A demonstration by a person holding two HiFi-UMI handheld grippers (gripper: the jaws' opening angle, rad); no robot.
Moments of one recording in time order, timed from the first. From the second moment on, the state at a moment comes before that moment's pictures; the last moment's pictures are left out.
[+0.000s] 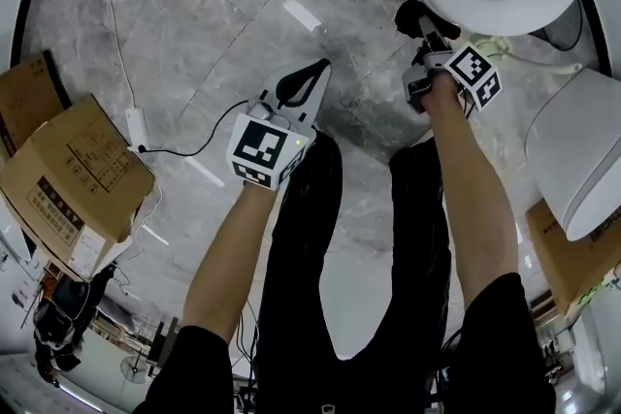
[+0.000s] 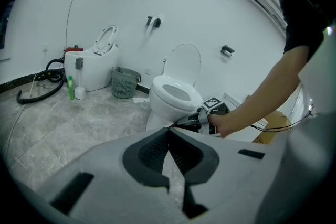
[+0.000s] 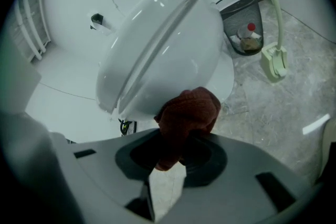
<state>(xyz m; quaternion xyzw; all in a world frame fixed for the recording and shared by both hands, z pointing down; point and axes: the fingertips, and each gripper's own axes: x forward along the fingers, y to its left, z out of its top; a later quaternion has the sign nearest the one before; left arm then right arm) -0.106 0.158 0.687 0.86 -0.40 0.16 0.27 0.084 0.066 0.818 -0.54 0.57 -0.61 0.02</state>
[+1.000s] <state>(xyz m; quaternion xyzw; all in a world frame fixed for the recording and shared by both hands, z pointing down) -0.203 0.158 0.570 0.87 -0.38 0.16 0.26 0.011 0.154 0.706 -0.54 0.59 -0.58 -0.13</state>
